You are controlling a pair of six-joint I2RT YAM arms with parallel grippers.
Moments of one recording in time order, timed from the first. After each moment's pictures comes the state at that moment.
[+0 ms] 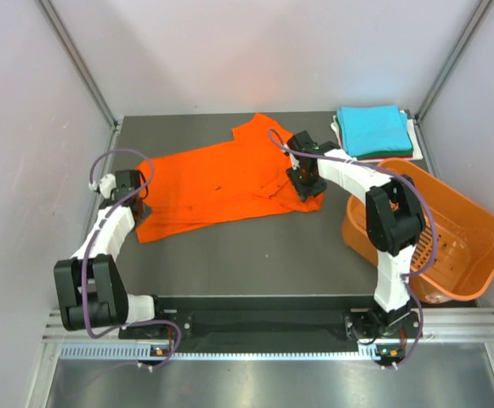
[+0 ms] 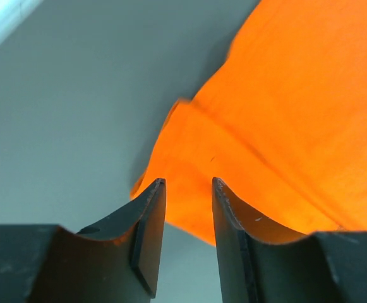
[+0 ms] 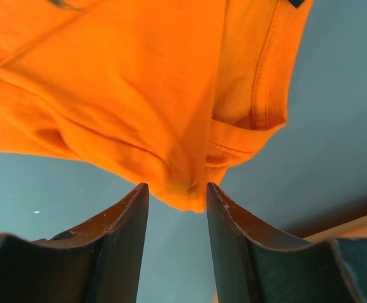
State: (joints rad) left arm 0.12 1.37 0.88 -0.49 -0.38 -0.65; right arm 0.50 1.97 1.55 -0.82 0.14 0.03
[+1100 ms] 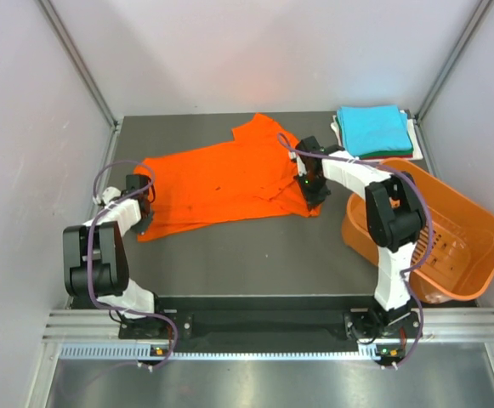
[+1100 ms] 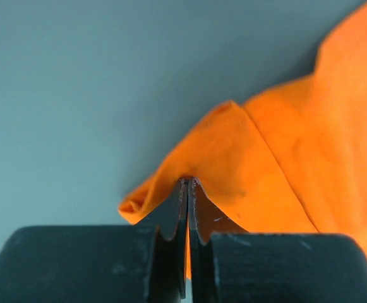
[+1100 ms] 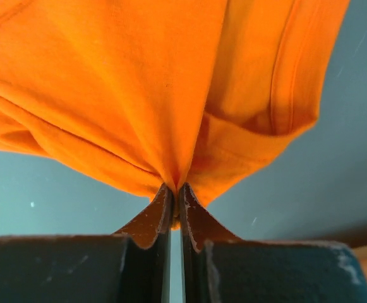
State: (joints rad) left arm 0.12 1.54 0.80 -0.42 -0.45 -0.96; right arm 0.43 2.02 1.53 -0.84 0.01 0.06
